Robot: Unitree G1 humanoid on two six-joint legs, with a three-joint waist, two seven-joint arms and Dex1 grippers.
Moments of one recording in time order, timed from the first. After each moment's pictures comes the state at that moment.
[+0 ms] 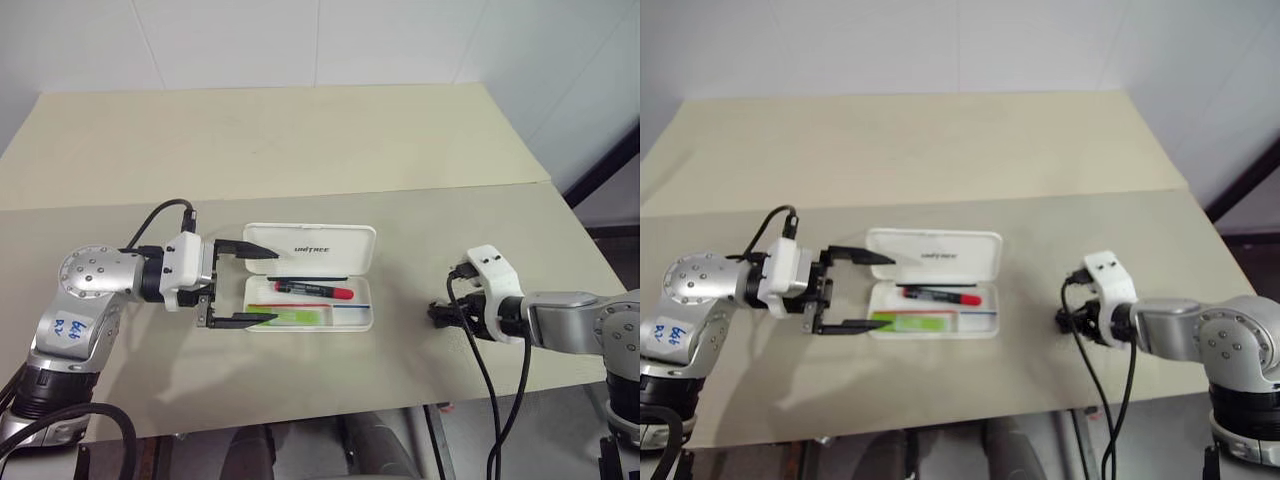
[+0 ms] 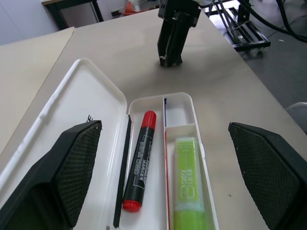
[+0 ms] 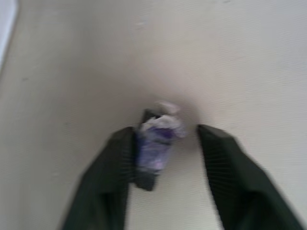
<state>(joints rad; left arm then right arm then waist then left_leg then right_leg) -0.37 0.79 0.06 -0.20 -0.47 0.14 -1.24 -0.38 -0.76 -0.20 -0.40 1.17 1.60 -0.09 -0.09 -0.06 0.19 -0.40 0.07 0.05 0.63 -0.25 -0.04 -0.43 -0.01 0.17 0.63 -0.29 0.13</state>
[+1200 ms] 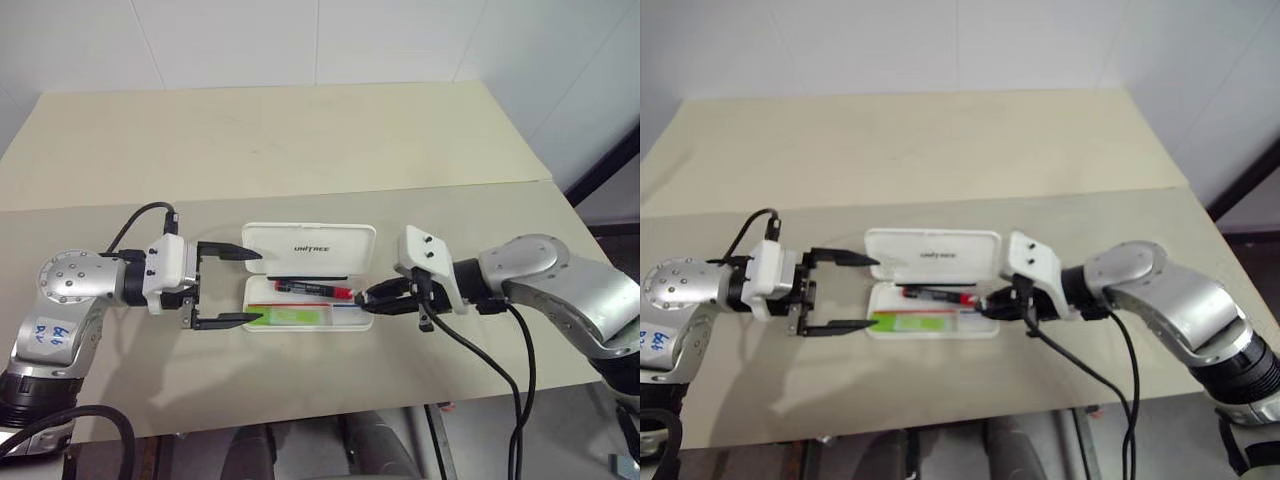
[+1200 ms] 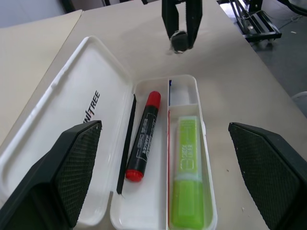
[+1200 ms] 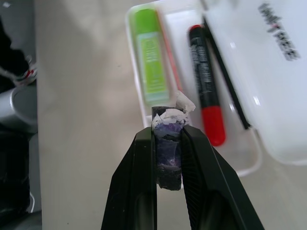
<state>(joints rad) -0.30 0.83 0.11 -0.18 -0.47 0.12 -1.25 -0.64 -0.92 0.35 -0.47 0.59 0.85 0.99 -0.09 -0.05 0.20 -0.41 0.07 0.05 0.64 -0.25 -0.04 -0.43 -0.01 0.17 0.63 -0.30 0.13</state>
